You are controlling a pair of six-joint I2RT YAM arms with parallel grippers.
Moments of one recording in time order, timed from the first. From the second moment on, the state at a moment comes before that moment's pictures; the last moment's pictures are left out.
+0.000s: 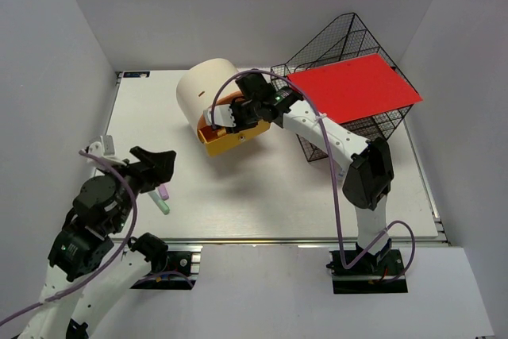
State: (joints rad) left arm -0.55 0.38 0.96 -0.74 -0.38 -0.67; right arm 0.82 1.97 1.90 -0.74 -0.28 -1.19
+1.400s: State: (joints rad) left arm -0.12 1.35 0.91 -0.65 -0.40 -0.60; right arm 0.49 1.09 1.08 -0.26 -1.05 -0.29
